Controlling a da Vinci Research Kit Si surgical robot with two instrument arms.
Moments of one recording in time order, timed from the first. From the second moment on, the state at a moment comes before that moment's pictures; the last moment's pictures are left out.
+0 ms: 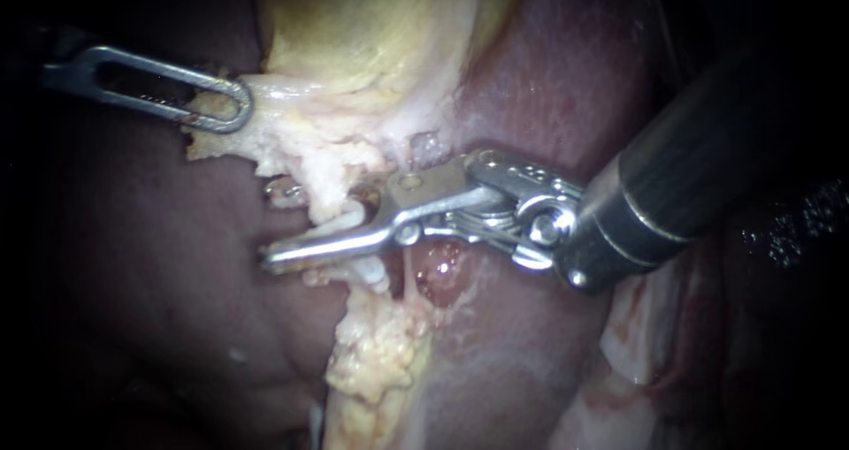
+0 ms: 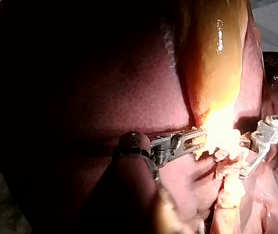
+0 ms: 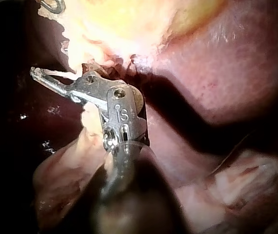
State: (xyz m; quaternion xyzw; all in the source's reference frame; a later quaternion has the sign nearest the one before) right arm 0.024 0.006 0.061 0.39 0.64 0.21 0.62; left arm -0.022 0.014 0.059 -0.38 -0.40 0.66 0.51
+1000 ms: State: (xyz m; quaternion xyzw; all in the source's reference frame) right arm 0.024 0.006 0.060 0.42 0.62 0.26 0.61; left arm -0.022 0.014 0.059 -0.38 -0.40 0.66 0.51
